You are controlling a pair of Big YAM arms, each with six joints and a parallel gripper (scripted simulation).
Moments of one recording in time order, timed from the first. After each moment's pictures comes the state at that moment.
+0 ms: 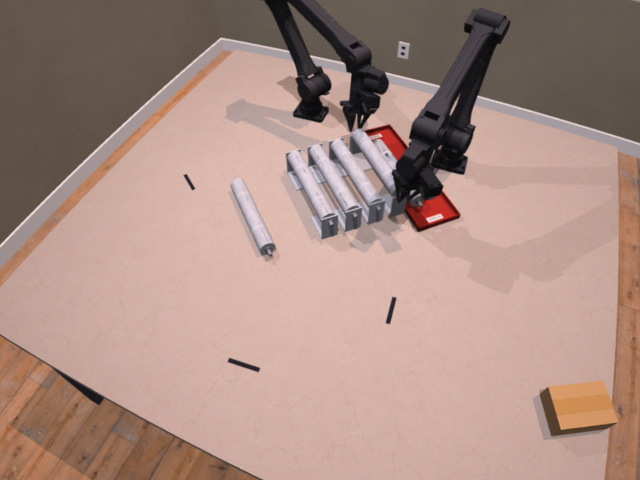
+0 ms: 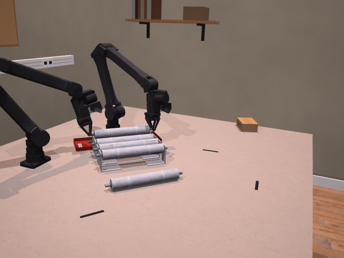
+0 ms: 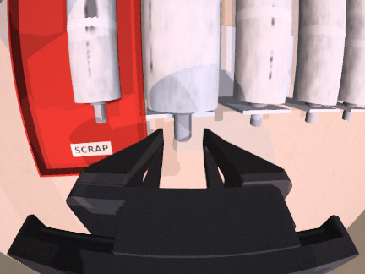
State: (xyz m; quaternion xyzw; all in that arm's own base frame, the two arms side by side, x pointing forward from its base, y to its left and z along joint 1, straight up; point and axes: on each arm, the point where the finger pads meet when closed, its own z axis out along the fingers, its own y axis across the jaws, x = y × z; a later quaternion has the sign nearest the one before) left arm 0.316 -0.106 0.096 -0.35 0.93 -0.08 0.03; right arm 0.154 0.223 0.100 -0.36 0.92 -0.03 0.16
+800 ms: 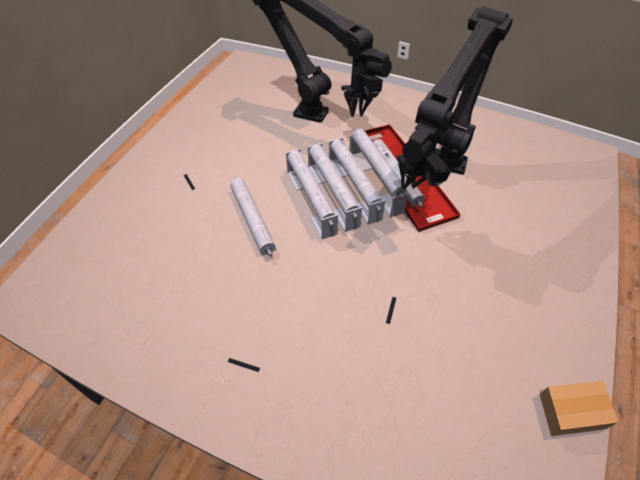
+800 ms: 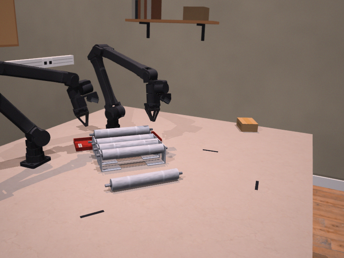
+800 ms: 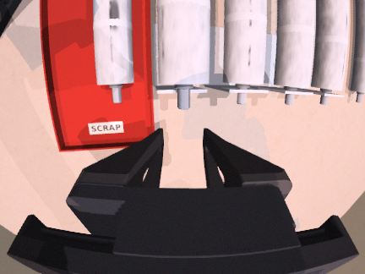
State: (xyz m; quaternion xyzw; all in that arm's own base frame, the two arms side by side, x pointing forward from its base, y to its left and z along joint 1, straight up) left arm 0.311 -0.099 0.147 -0.35 0.93 -0.09 0.03; right arm 0.138 0.221 0.150 -0.37 0.92 -0.03 0.16
